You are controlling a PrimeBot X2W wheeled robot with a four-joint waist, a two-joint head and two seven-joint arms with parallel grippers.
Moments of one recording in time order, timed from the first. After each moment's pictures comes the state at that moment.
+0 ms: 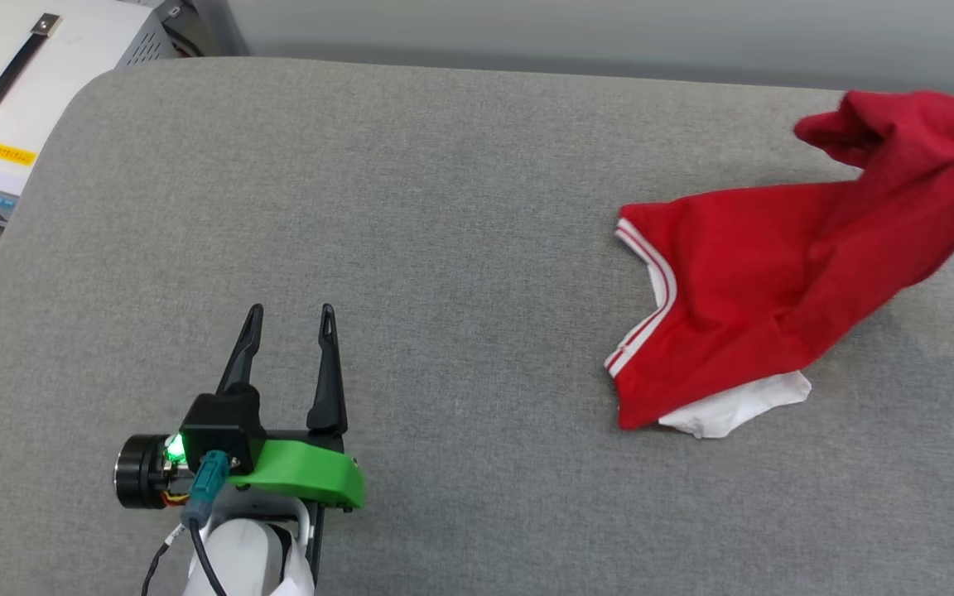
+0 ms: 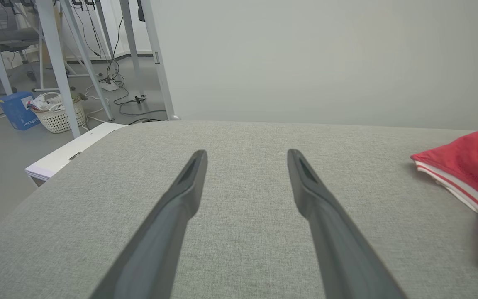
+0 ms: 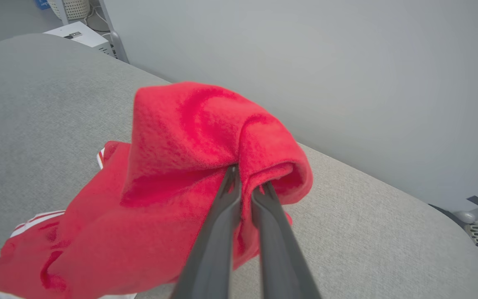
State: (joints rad) left arm -0.13 0.05 -0.10 0.10 -0.10 0.03 -0.26; right arm -0.83 -0.95 0.87 0.35 1.01 0.13 0.03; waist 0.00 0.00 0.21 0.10
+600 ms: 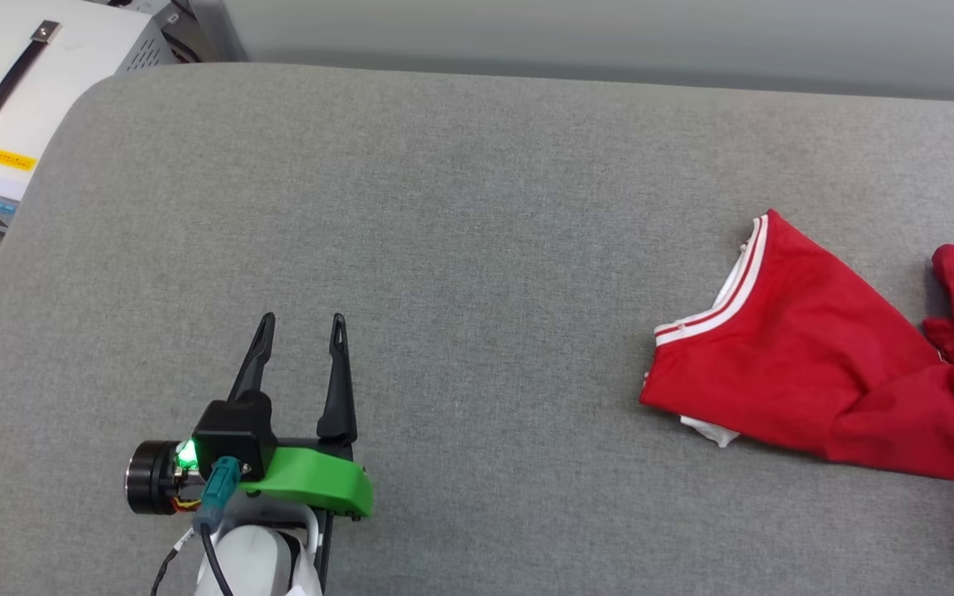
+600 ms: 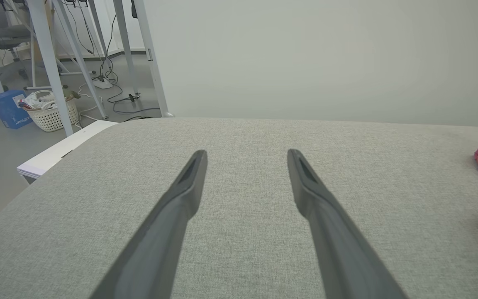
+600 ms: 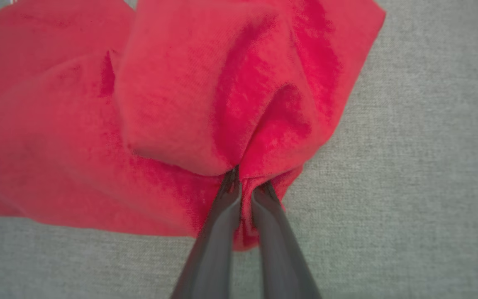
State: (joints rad) left arm -0.12 0.05 -0.13 0.11 -0.10 0.03 -0.26; right arm -0.27 -0.83 0.65 0.60 1.16 0.13 -0.09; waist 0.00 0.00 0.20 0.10
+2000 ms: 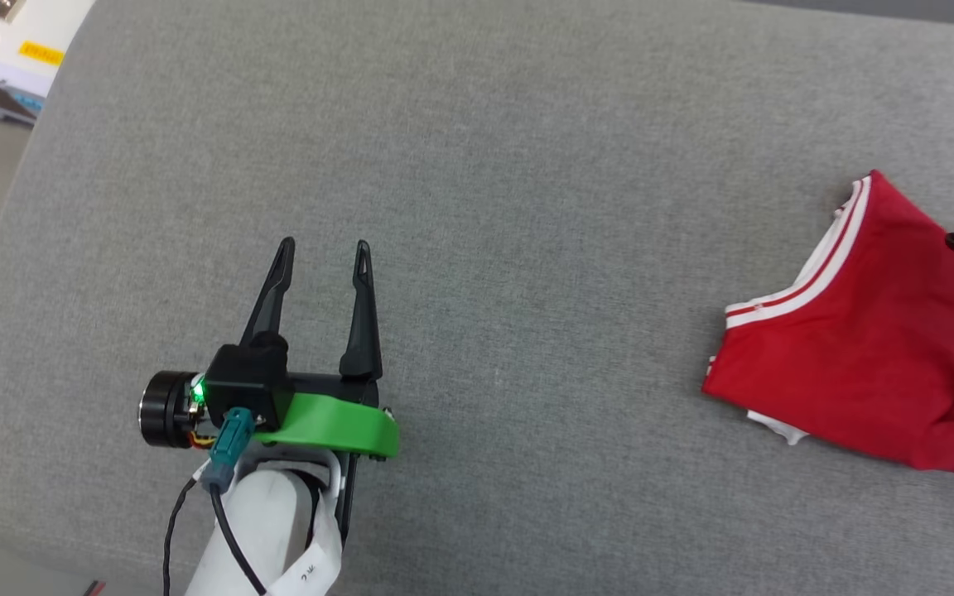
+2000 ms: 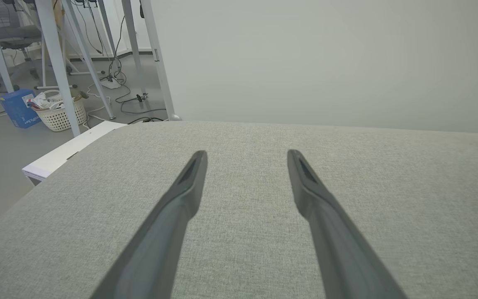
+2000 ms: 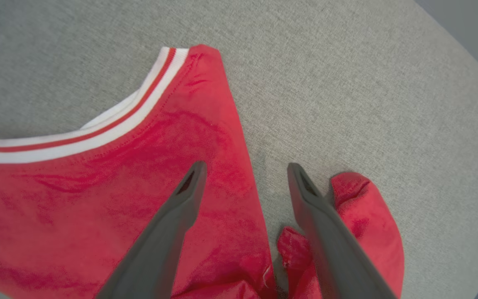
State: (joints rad) left arm -0.22 0.05 -0.19 0.05 -0.12 0.06 -0.26; right arm -0.78 -0.83 0.55 0.25 0.77 0.13 0.89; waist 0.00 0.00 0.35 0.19
